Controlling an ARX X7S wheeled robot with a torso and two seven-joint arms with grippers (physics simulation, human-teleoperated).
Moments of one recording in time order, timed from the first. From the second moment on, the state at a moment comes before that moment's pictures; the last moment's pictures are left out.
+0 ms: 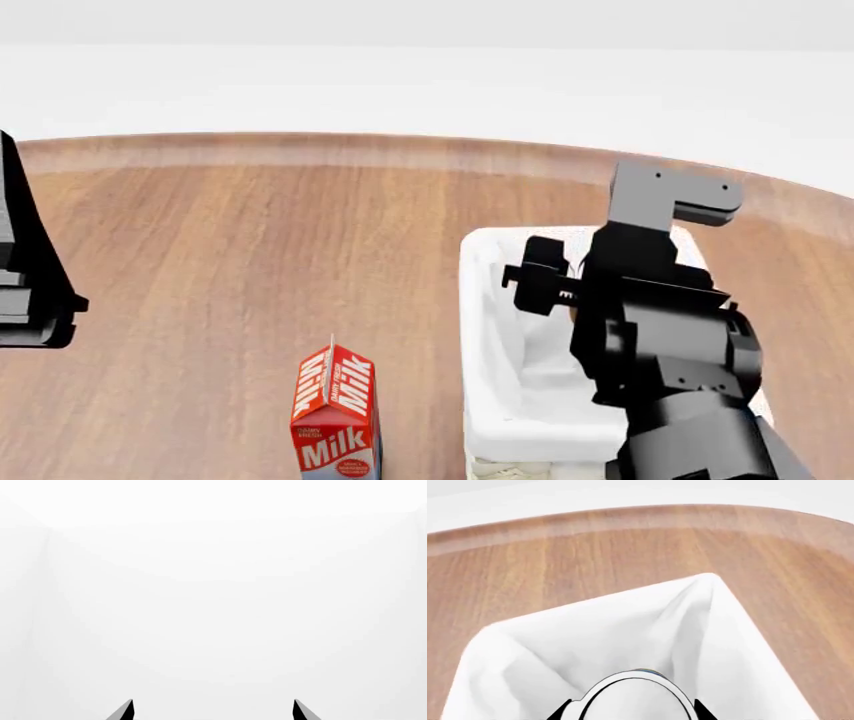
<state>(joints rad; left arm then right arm) -0.34 -0.41 0.13 0.68 -0.35 -0.33 -0.38 1.32 0.12 -0.52 1.31 0.74 0.53 0.26</state>
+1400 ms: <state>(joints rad) -0.35 -0.43 0.14 0.68 -0.36 -0.33 -0.39 1.39 0.11 -0.17 1.10 0.26 0.72 0.13</state>
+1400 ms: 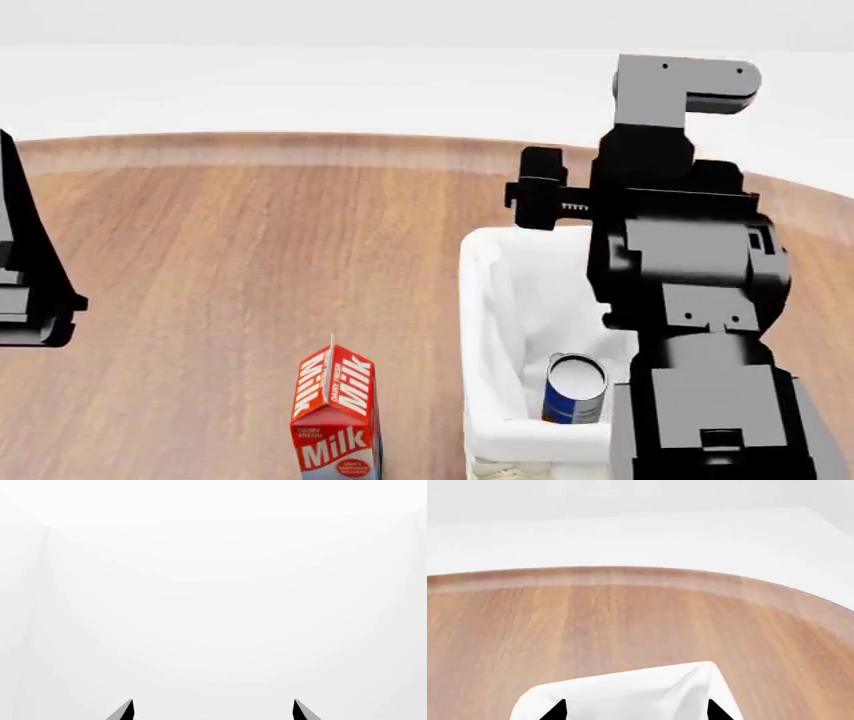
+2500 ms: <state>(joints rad) -0.36 -0.44 0.16 0.69 -0.37 -0.35 -0.41 1.34 0.40 -0.43 -0.21 1.68 1.48 0.71</state>
